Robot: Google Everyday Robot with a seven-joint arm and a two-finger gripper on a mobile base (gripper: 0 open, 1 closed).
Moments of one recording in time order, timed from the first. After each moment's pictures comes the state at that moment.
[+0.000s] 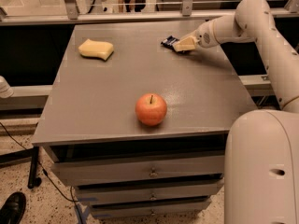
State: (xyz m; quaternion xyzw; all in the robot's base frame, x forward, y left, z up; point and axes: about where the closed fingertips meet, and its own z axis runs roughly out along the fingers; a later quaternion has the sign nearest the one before) arm 0.822 -0.152 0.842 -0.38 0.79 0.21 0.44
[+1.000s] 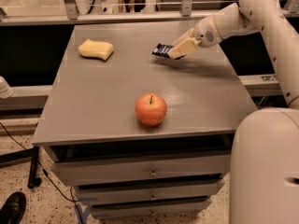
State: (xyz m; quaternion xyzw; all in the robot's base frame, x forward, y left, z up) arm 0.744 -0.112 0.867 -0.50 0.73 0.27 0.37
